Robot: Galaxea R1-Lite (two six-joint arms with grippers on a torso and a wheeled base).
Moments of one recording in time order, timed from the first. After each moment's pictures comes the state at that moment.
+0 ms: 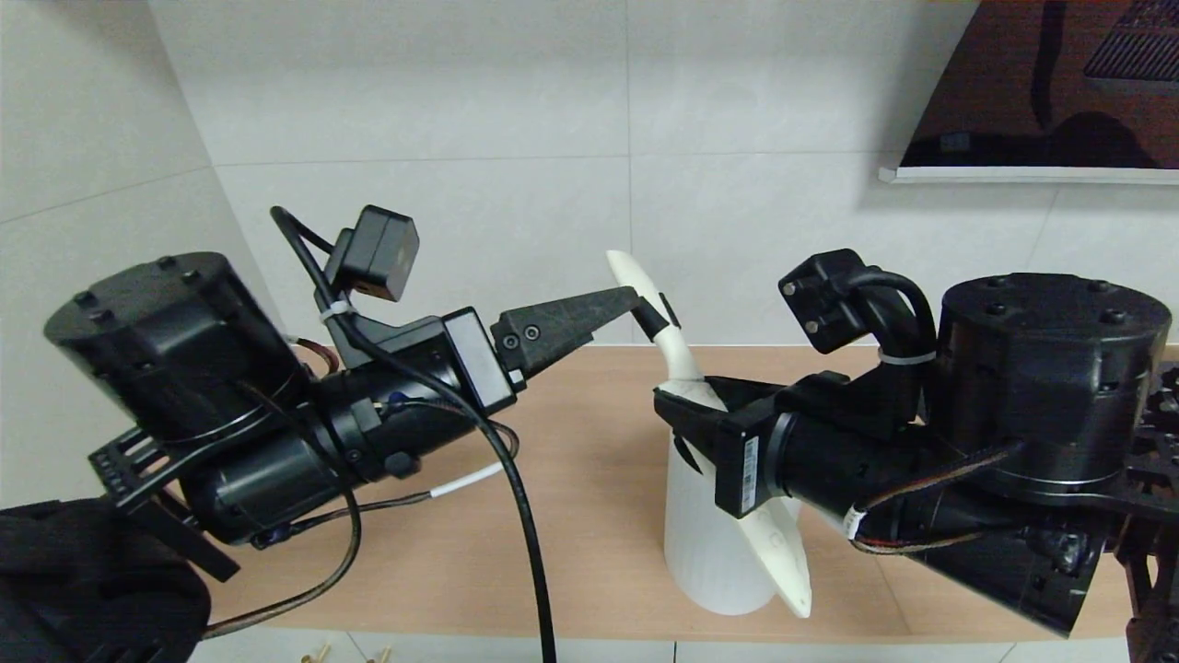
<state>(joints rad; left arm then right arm) -0.58 1.63 -0.66 -1.14 -0.44 -0.79 0.93 1.62 -0.85 -0.64 -0.25 0.17</state>
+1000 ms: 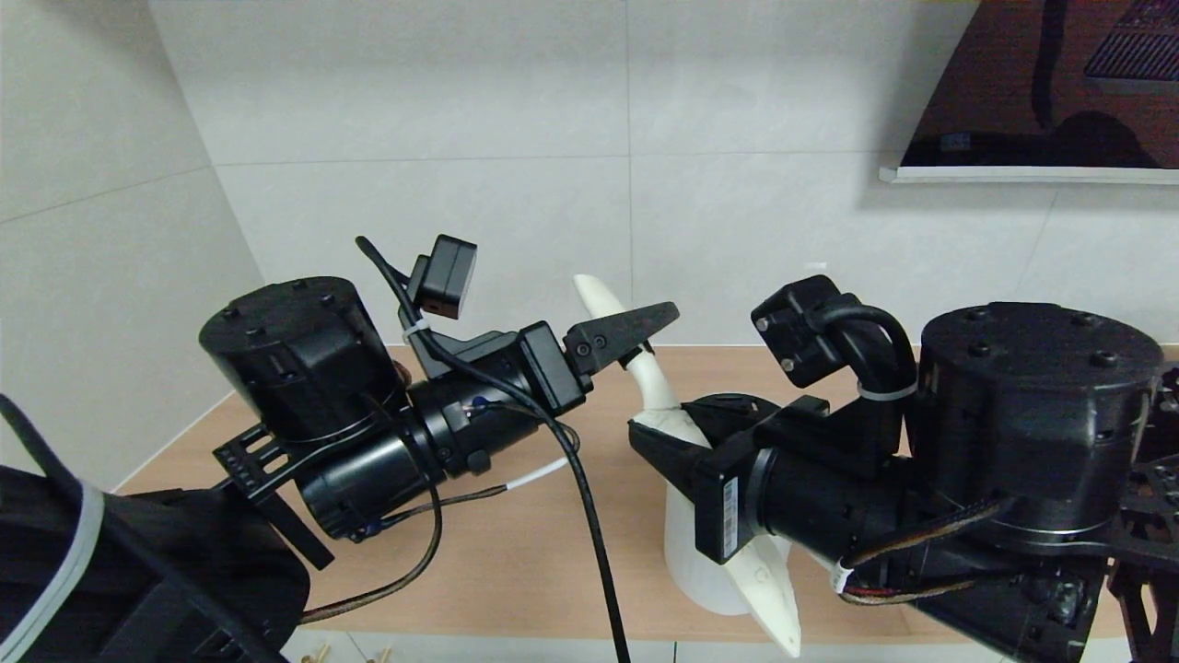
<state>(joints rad) -0.63 1.76 -0.71 -1.17 -0.32 -0.79 1.00 1.63 -0.83 -0.64 -0.24 0.17</state>
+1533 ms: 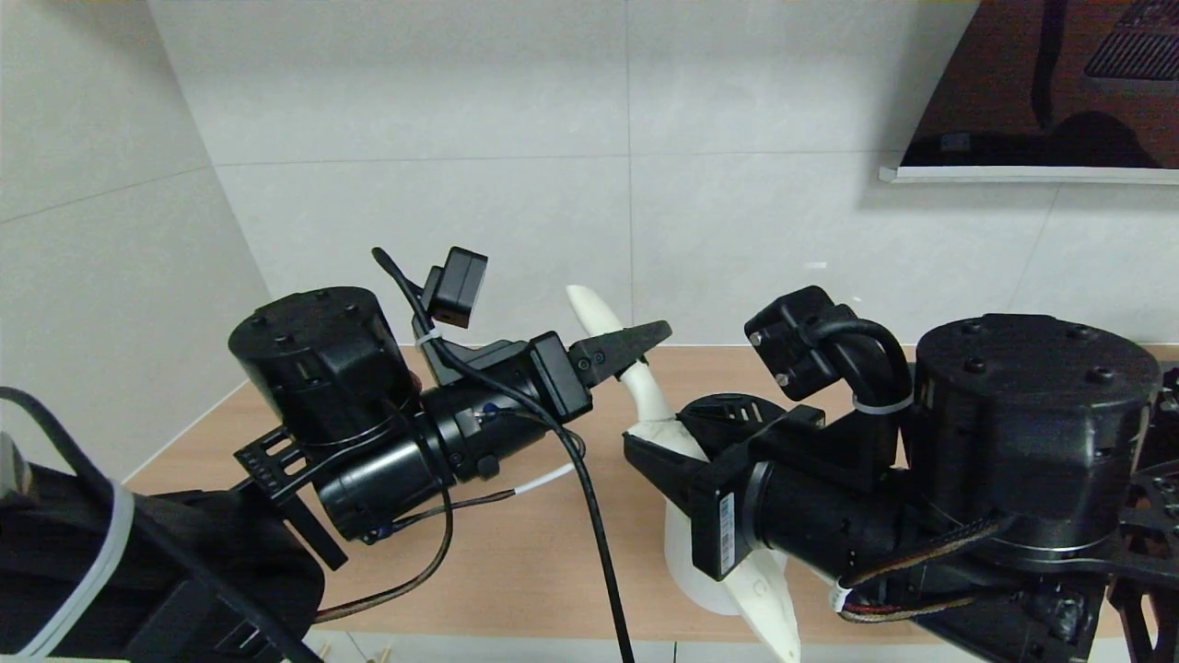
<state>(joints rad) -0.63 1.78 -0.71 -1.17 -0.32 -0.79 1.01 1.63 -0.83 -0.64 -0.24 0.17</state>
